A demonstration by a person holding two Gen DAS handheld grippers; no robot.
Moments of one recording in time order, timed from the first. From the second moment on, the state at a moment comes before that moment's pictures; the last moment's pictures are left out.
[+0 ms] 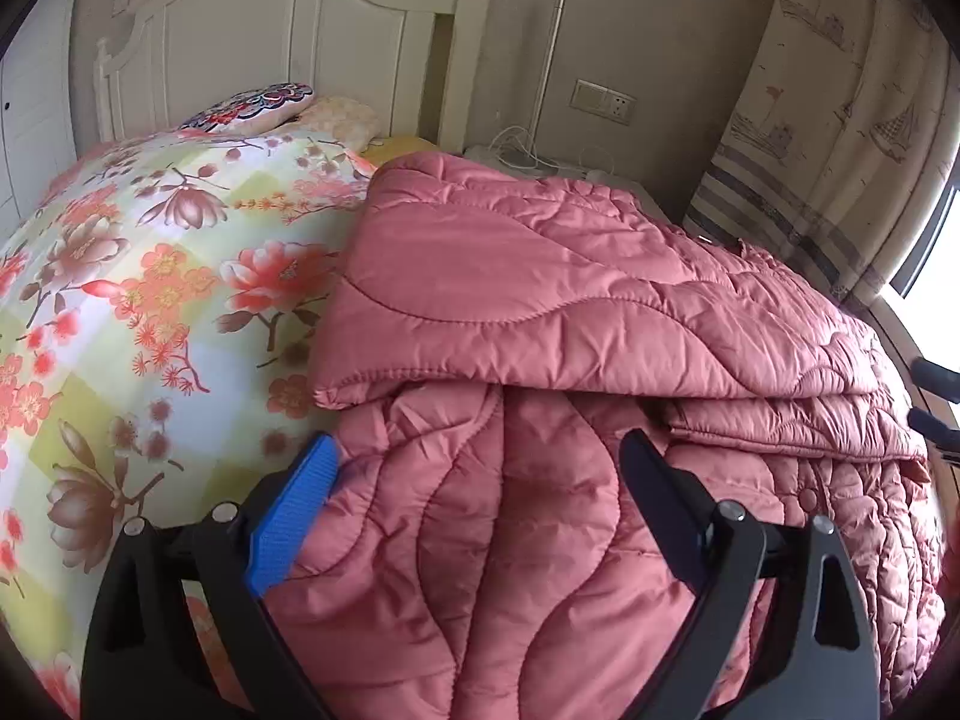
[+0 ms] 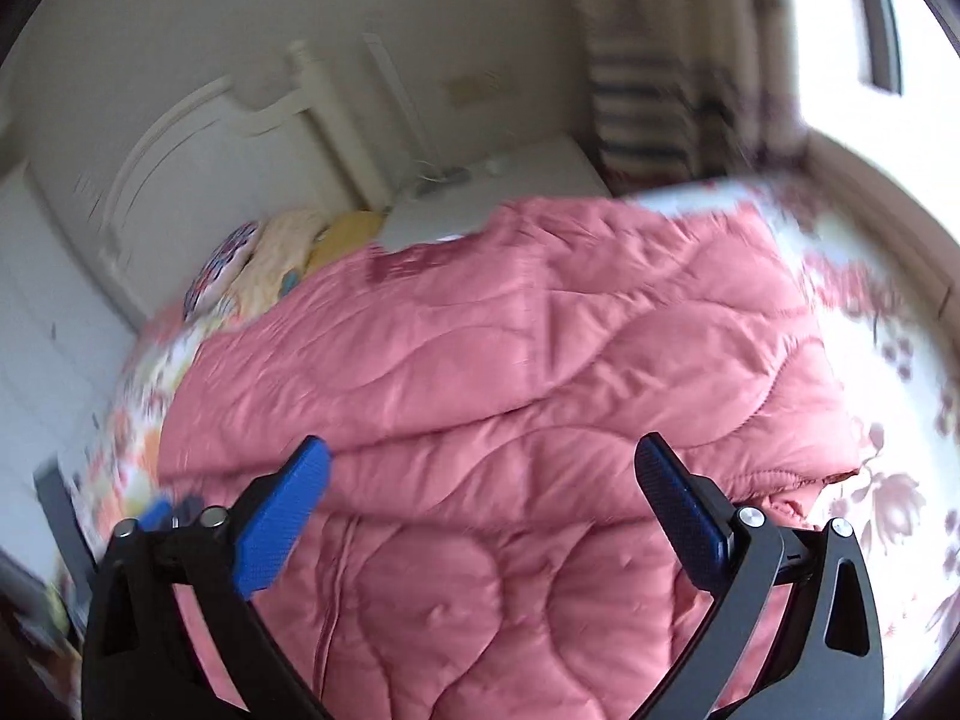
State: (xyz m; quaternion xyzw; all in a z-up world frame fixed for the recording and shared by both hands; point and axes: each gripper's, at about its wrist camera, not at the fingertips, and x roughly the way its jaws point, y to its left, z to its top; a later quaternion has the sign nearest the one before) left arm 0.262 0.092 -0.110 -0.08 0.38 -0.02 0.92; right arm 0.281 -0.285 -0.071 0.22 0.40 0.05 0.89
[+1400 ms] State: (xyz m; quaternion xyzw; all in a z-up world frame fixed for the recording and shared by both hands) left arm 0.257 0.119 -0.111 -0.14 0.37 0.02 0.92; right arm 0.316 -0.252 -0.097 0.17 0.41 0.04 0.89
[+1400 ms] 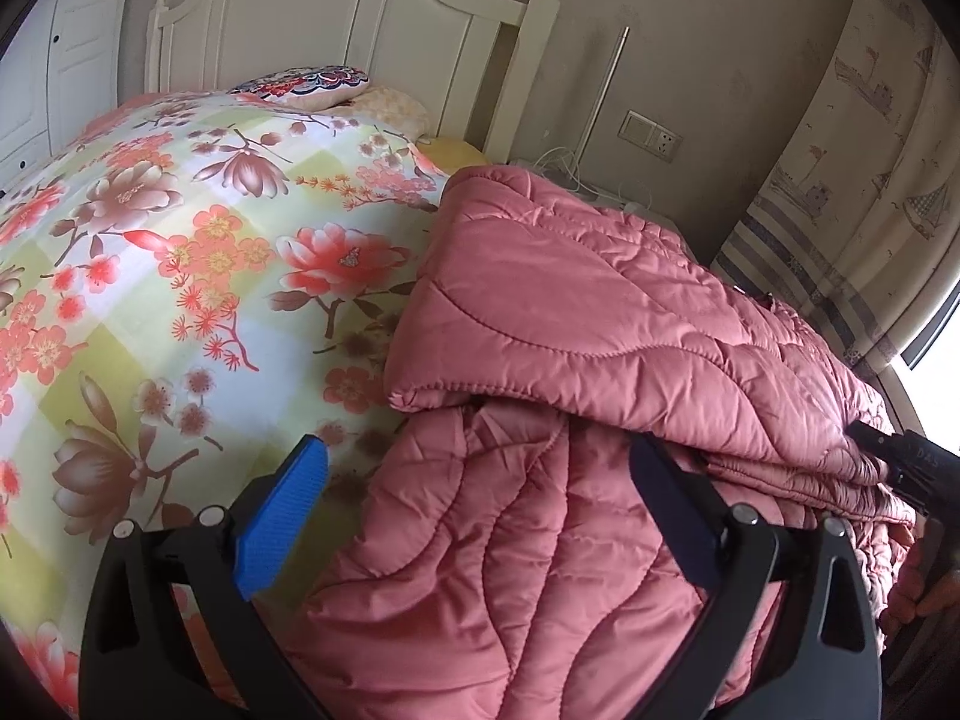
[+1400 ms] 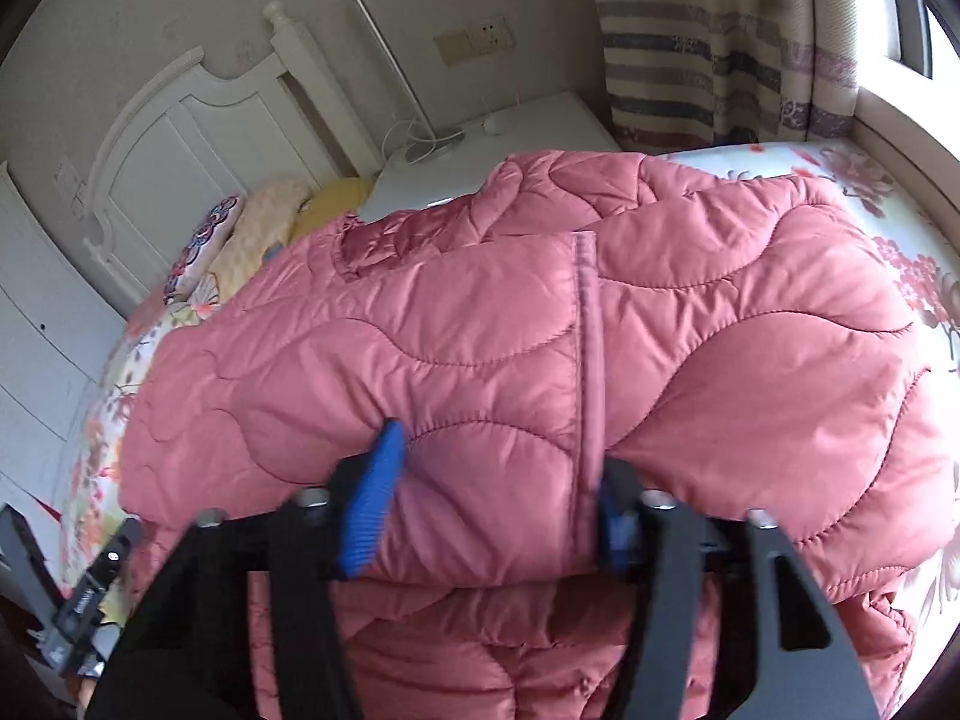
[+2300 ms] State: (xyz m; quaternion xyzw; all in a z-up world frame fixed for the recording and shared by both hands) left arm 0.262 0.118 -0.117 -0.13 0.39 0.05 0.91; right arm 0.283 -0.204 -0.048 0.05 0.33 0.00 0.94
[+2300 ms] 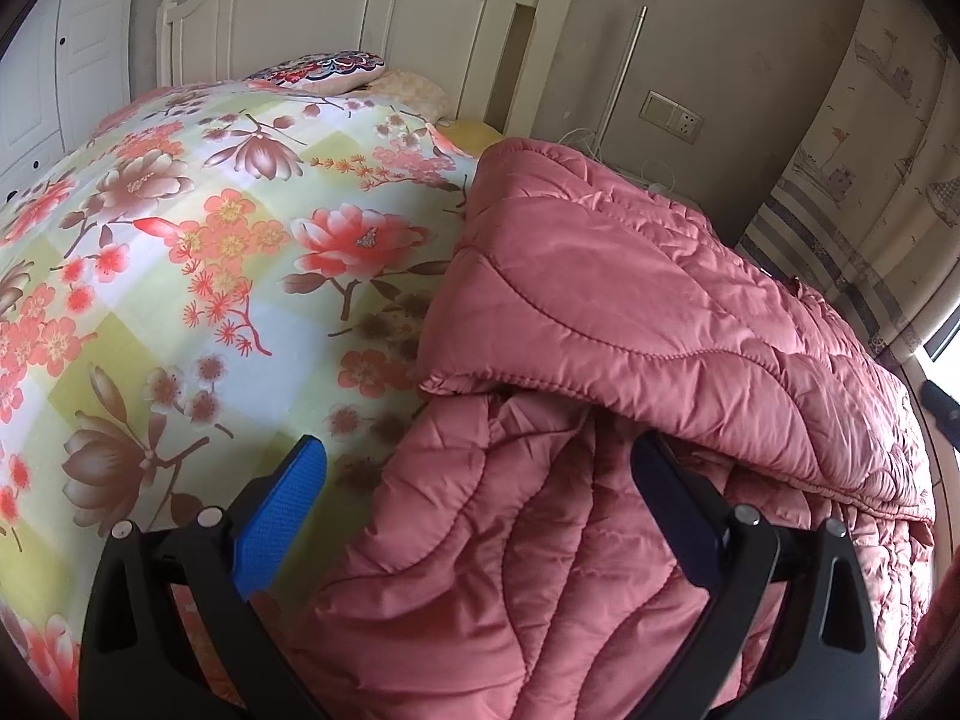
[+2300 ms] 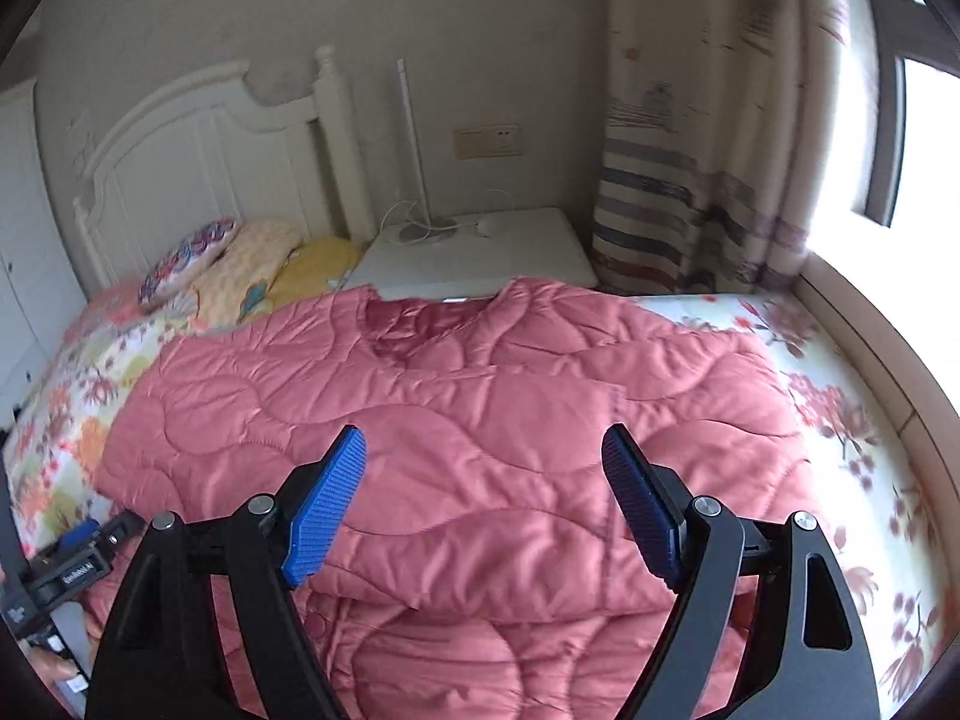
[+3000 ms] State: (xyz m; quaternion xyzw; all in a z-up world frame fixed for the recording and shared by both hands) left arm 0.262 0.107 -0.043 -0.12 0.32 0.02 0.94; right arm 0.314 -0.183 -0.113 0.00 0.40 0.02 0.91
